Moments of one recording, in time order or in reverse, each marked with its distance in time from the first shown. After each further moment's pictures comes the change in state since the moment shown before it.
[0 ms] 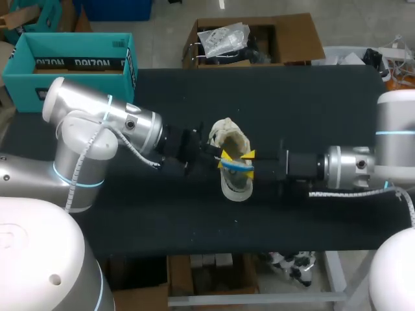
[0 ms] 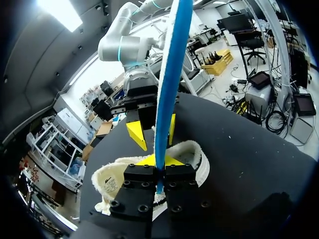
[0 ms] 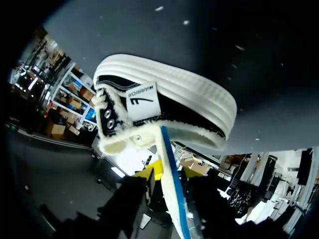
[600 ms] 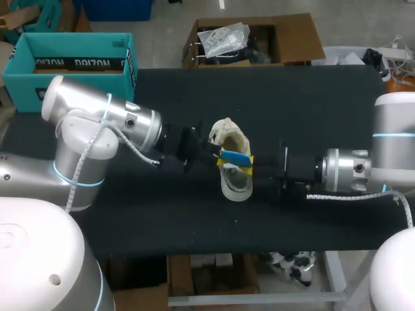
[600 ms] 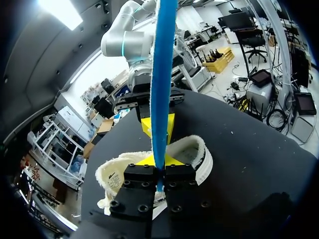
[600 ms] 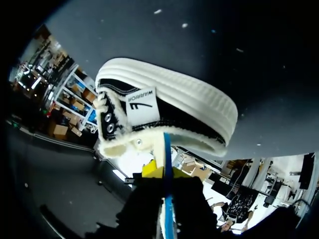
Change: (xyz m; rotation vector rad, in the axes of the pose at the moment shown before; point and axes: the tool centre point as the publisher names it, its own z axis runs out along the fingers) left arm -0.008 0.008 -0.003 -0.026 -0.011 -0.007; right arm -0.002 0.005 0.003 -0.042 0.028 -0.020
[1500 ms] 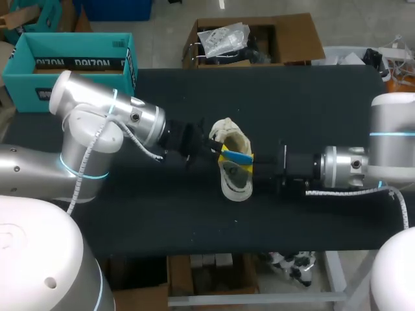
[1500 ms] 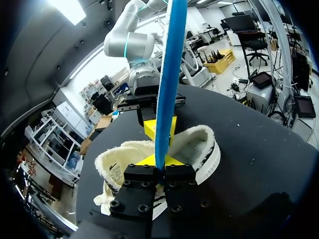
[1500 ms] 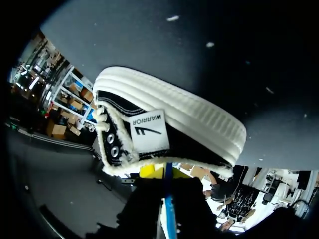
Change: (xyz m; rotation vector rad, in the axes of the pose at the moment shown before) left arm -0.009 0.019 0.010 -0.002 0.019 -0.034; right arm 0.009 0.026 0.004 0.035 -0.018 0.009
